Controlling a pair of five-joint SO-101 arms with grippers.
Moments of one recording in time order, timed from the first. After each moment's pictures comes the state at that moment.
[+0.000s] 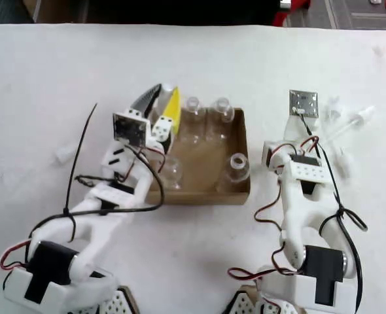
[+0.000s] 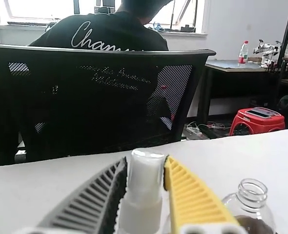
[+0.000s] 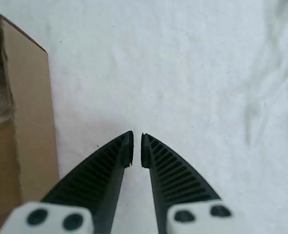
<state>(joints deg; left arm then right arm) 12.7 -8.6 65.8 -48.5 4.0 6.2 -8.6 46.7 25.4 4.6</state>
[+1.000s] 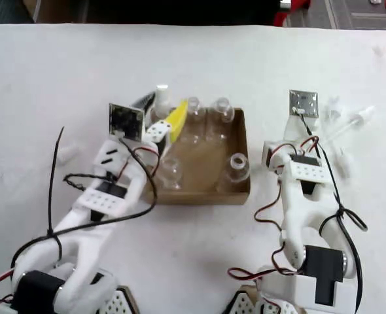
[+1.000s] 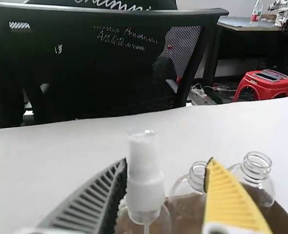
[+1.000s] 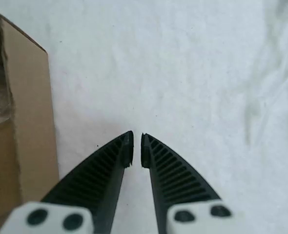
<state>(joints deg) 11.5 -22.1 66.0 -24.3 5.6 6.2 -8.6 46.7 25.4 4.6</state>
